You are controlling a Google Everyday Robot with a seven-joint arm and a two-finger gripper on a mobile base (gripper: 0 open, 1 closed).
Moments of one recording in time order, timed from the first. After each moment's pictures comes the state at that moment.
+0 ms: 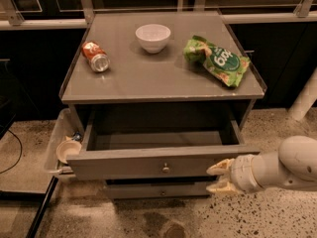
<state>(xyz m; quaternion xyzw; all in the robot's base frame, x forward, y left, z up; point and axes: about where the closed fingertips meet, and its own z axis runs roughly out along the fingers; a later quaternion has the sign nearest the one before) 0.433 -0.190 0.627 -0.61 0.71 0.14 0.32</state>
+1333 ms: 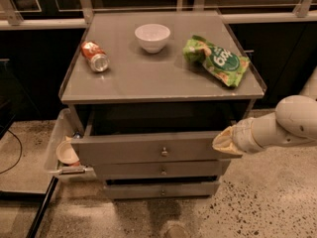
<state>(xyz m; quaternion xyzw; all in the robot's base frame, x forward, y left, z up) 0.531 -0.221 0.670 -0.62 0.71 0.07 0.32</state>
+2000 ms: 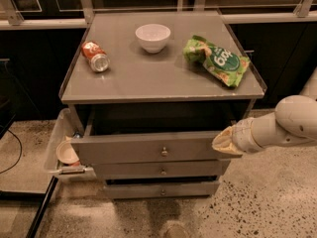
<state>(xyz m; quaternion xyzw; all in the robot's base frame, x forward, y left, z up) 0.531 -0.221 0.670 -0.62 0.71 0.07 0.32</state>
